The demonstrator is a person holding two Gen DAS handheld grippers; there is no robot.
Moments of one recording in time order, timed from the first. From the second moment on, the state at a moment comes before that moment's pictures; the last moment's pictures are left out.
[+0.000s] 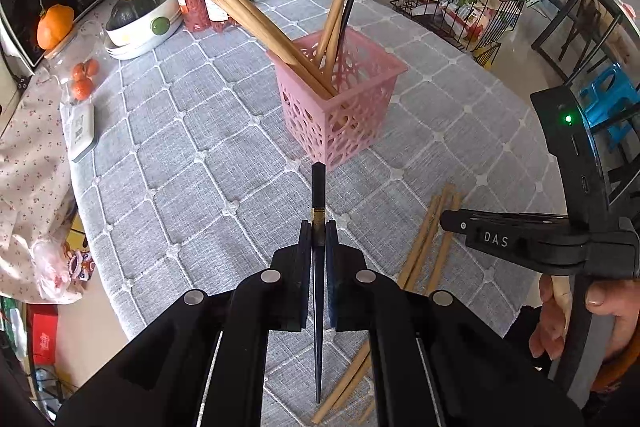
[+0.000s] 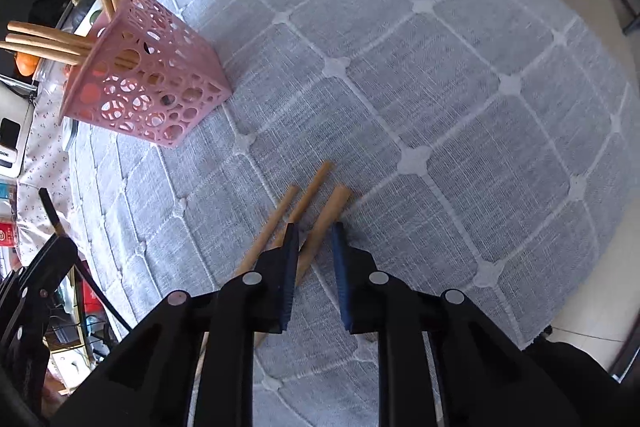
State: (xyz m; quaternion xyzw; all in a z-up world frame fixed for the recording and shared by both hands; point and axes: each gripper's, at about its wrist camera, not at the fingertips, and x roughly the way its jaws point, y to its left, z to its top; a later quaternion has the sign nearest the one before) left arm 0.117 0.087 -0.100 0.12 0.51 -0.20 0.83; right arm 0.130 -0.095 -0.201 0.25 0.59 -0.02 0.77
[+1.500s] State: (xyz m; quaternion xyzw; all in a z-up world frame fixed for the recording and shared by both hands) left arm 0.159 0.102 0.033 -0.11 0.30 -0.14 0.94; right arm 0.124 -0.182 0.062 0.31 0.15 0.05 0.94
